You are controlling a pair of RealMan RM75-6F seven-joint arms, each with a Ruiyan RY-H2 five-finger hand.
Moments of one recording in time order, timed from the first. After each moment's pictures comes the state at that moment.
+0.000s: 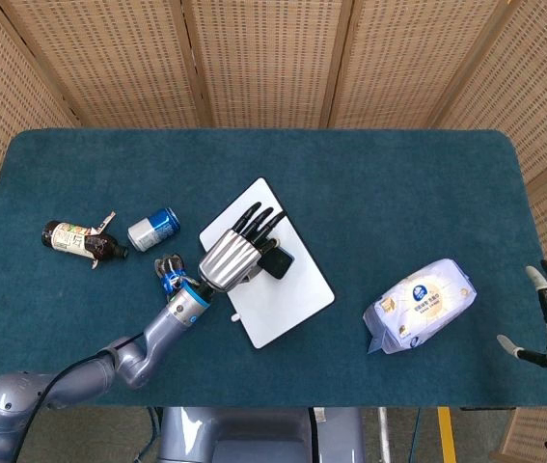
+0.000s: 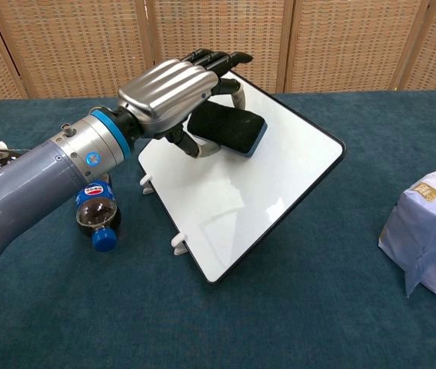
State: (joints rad) left arm -0.92 -1.90 -0.18 -0.95 1.58 1.19 0.19; right arm 0.07 -1.08 0.11 -1.57 -1.46 1.49 0.14
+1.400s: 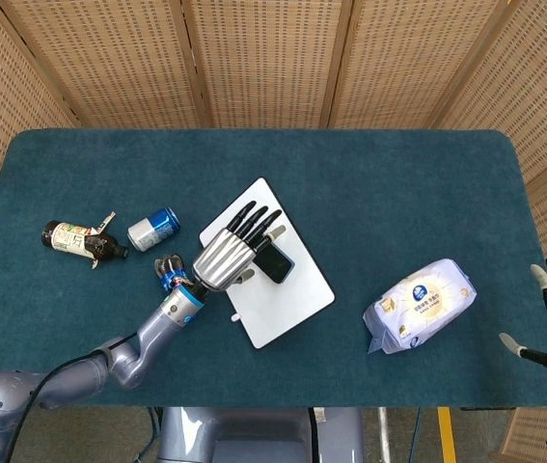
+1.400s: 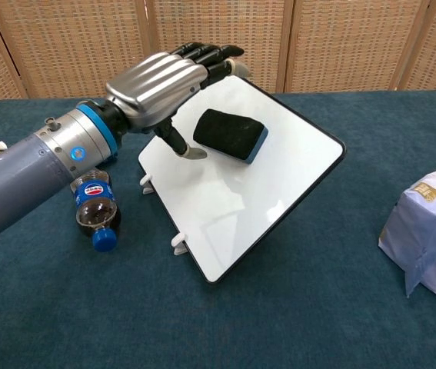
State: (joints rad) left arm -0.91 -1.84 -0.16 -1.02 1.57 1.22 0.20; right arm 0.06 -1.09 0.11 -1.56 -1.47 1.52 0.16
